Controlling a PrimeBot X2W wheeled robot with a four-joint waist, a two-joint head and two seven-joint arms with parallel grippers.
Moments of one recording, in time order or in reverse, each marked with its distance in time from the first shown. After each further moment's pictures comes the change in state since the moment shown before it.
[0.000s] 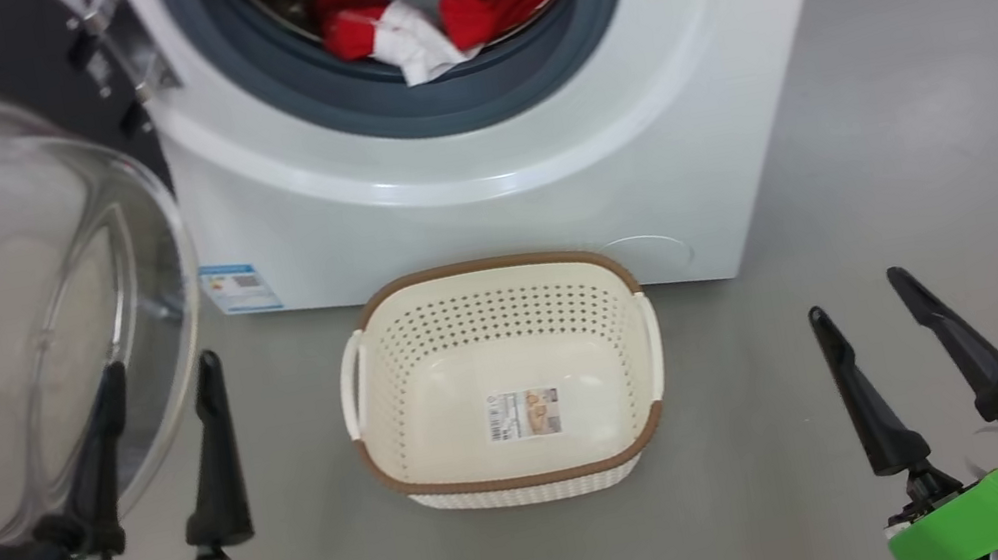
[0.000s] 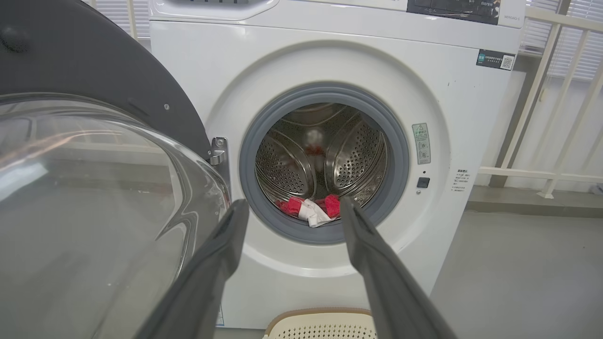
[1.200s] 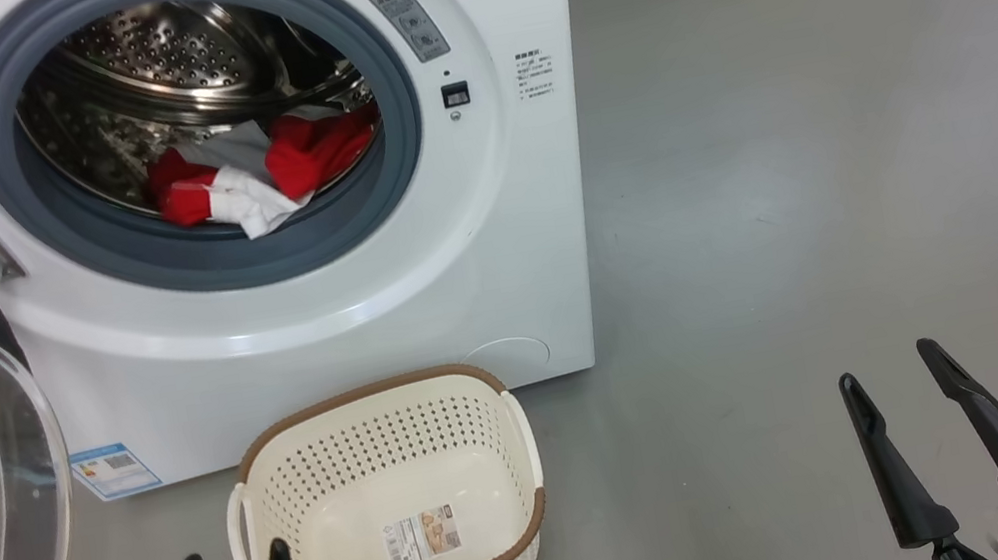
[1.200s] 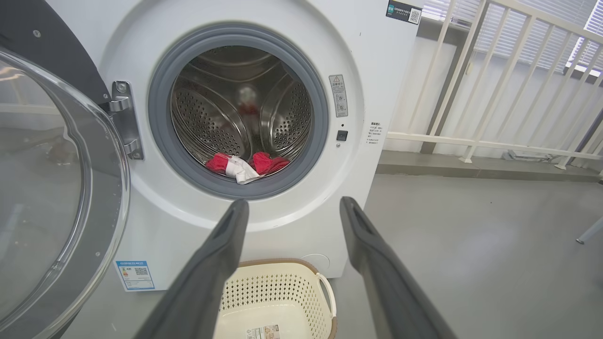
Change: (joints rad) left arm 0.323 -0.006 -0.041 -0.094 0.019 0.081 -0.003; right arm 0.136 0.011 -0.014 -0.009 0.029 0.000 -0.117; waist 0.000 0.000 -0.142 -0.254
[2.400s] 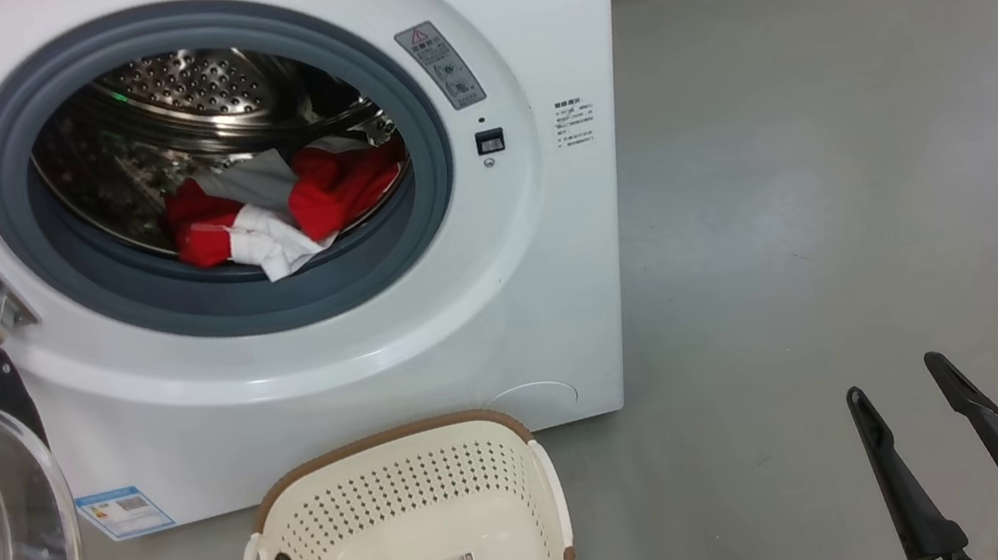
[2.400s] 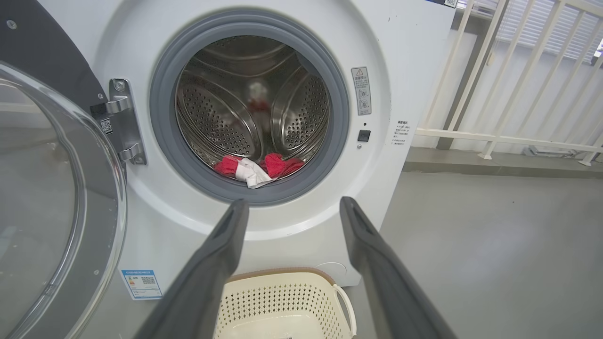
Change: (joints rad) left arm 0.022 0.010 -0.015 -0.003 0.015 0.030 0.001; right arm 0.036 0.002 -0.008 -0.030 0.000 0.000 0.013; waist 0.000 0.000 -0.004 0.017
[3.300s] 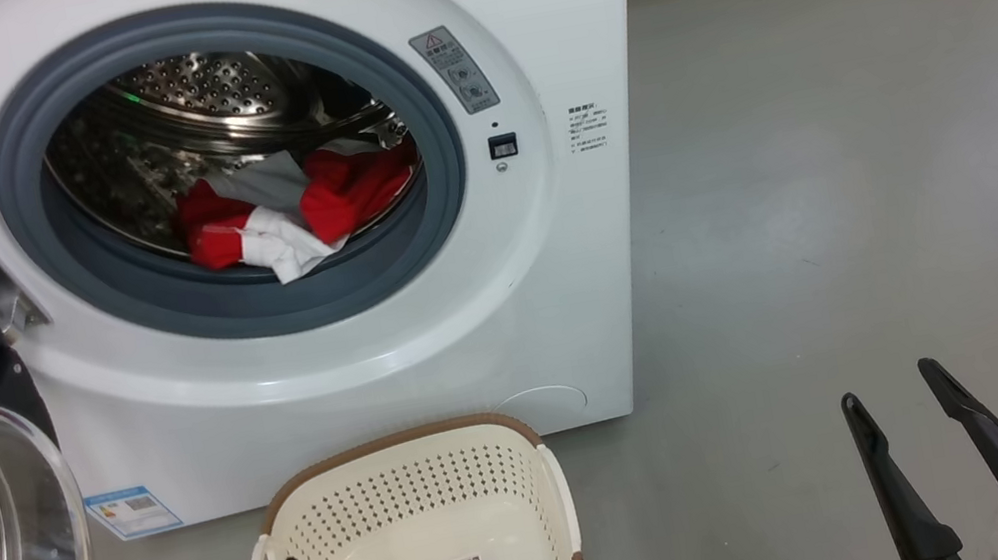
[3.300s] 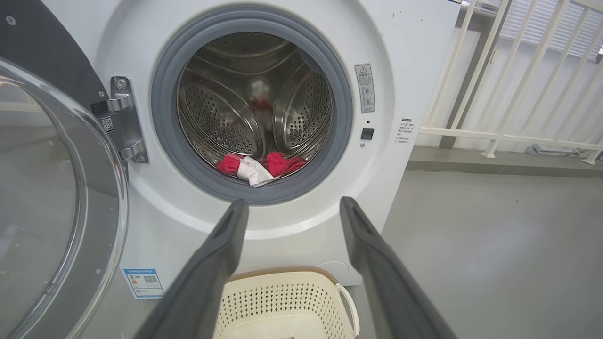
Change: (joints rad) left arm -0.002 0.002 -0.019 0.012 0.001 0.004 -0.010; right arm 0.000 0.000 0.007 0.013 0.000 0.000 0.001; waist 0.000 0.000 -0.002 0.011
